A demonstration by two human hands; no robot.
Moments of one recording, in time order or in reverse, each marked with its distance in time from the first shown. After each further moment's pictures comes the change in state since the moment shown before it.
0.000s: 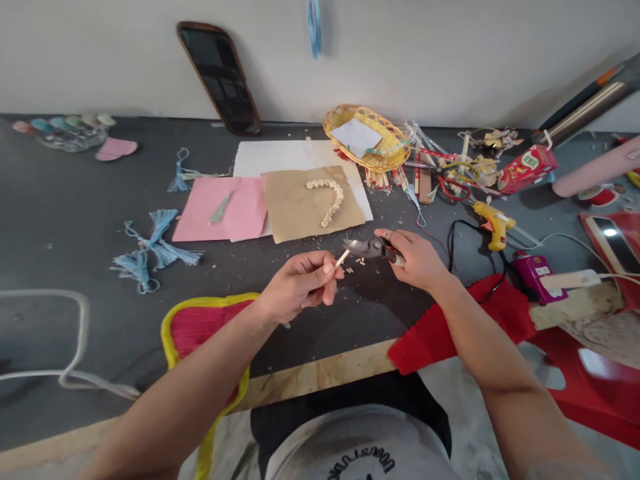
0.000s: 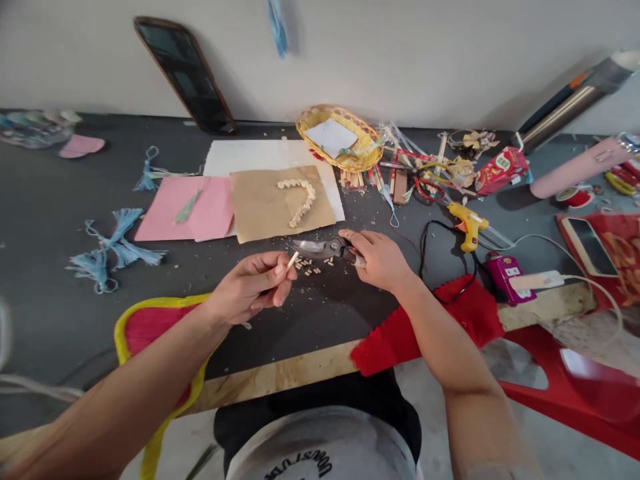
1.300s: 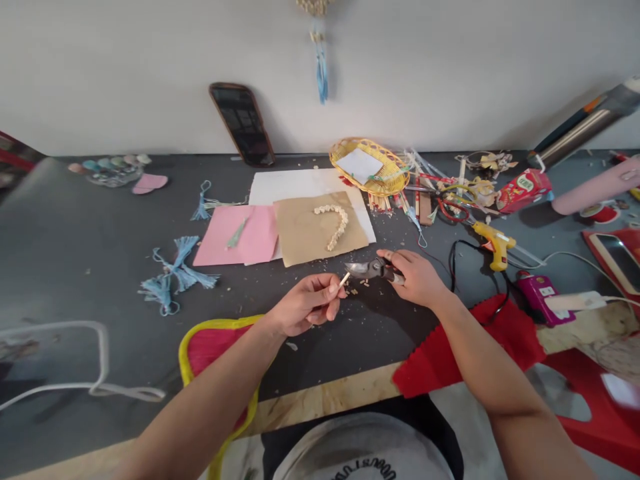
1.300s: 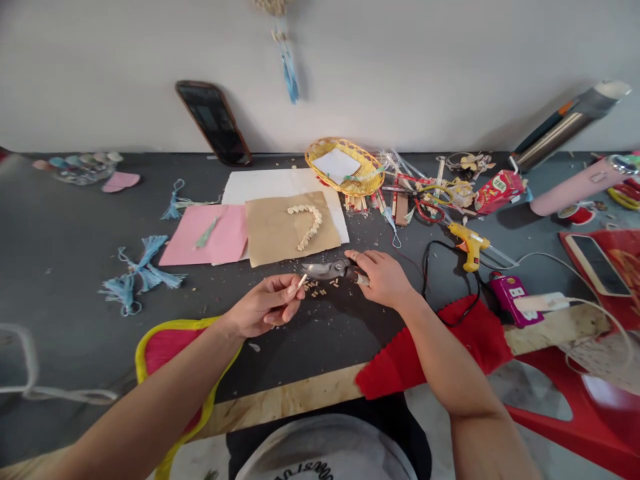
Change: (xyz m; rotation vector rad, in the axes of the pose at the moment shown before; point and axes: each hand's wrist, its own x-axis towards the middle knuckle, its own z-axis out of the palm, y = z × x) left_hand 0.013 -0.008 -0.022 -0.151 -0.087 -0.132; right_hand 0.003 0.012 0.010 -0.002 0.001 -0.012
